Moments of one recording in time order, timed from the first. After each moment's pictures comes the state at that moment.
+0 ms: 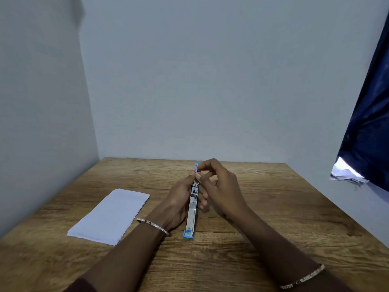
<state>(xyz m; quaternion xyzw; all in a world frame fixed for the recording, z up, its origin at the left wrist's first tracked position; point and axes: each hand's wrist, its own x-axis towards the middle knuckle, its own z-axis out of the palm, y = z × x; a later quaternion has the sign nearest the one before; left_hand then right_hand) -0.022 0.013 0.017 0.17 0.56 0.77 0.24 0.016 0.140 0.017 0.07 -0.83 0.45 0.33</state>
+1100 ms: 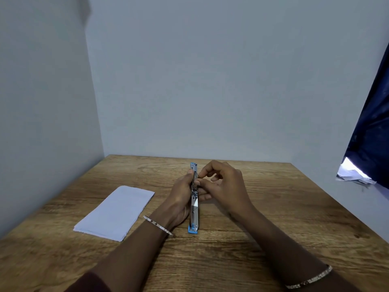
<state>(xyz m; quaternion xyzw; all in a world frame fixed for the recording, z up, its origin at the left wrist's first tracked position) -0.026 0.015 0.016 0.11 0.51 0.82 0.22 0.019 0.135 0.023 0.08 -0.84 0.42 0.35</state>
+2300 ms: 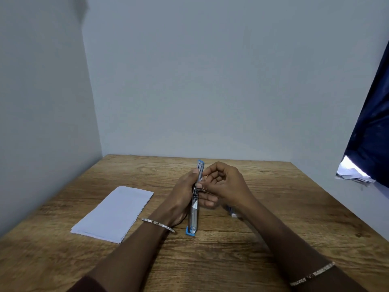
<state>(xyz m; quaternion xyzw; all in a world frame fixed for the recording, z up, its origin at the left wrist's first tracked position) -0.034 0.014 0.007 0.20 0.57 0.77 0.22 0.009 0.154 0.018 0.05 -0.80 0.56 0.22</state>
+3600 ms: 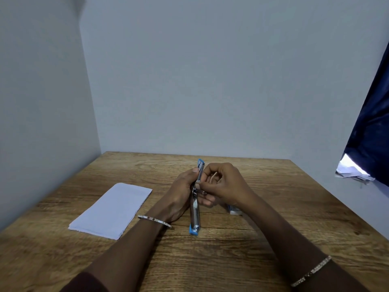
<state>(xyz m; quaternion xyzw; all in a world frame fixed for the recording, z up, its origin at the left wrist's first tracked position) -0.036 0.010 0.007 0.23 0.58 0.75 0.22 0.017 0.152 0.032 0.07 -0.88 0.43 0.19</state>
